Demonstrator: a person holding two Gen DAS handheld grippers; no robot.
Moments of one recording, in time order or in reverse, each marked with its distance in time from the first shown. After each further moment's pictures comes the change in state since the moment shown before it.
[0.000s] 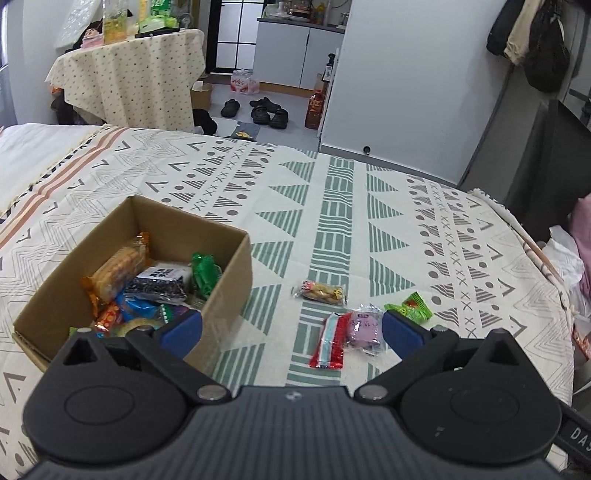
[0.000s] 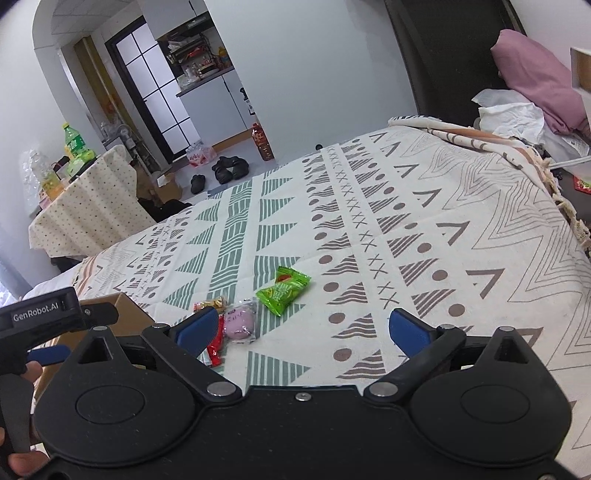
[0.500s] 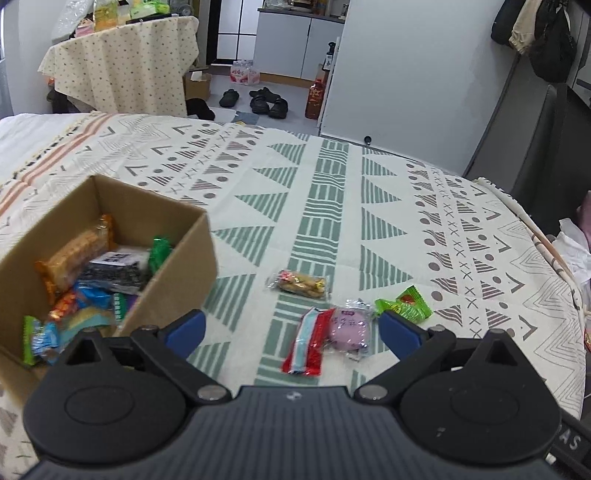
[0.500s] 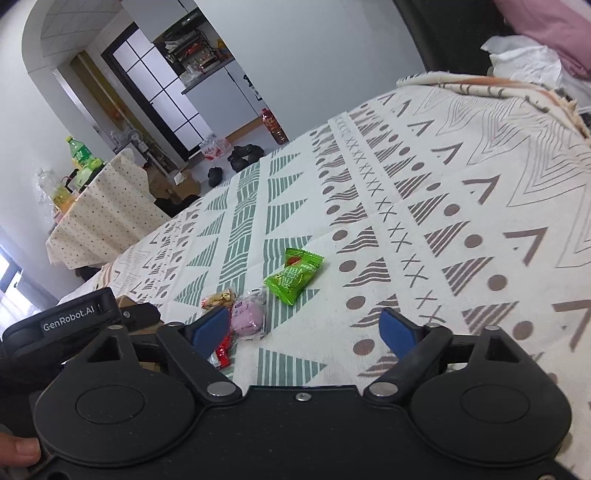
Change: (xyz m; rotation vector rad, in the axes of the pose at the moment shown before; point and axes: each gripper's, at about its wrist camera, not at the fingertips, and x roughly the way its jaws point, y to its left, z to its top) left arm 0.048 -0.028 -0.009 -0.009 0.023 0.006; right arm 0.048 -0.017 -0.003 0.119 0.074 0.105
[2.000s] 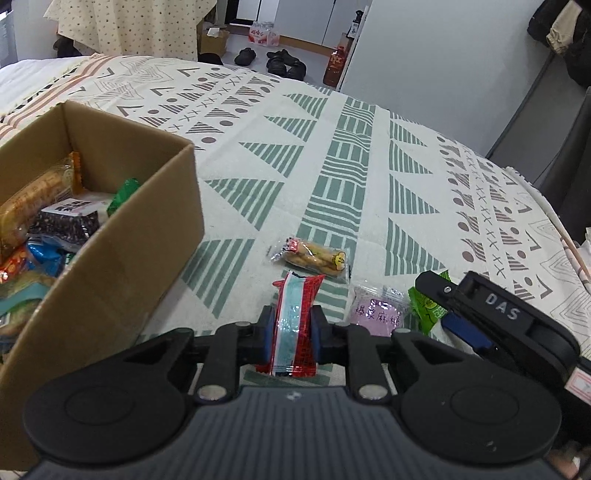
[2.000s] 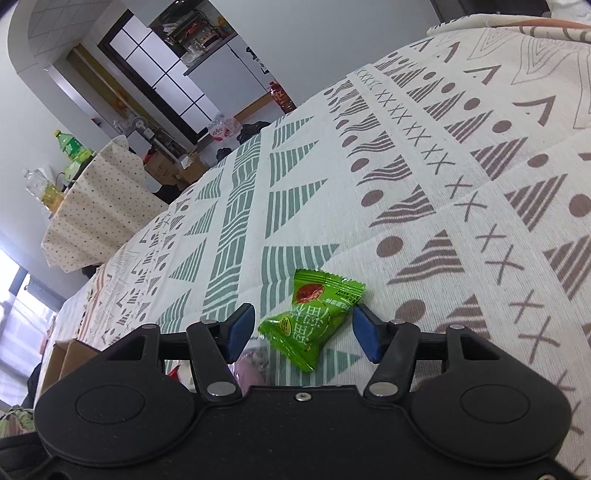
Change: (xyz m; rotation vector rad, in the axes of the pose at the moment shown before) left arm 0.064 0.013 -0.005 -0.109 0.110 0.003; right arm 0.119 0.005 0.022 0.018 0.070 0.053
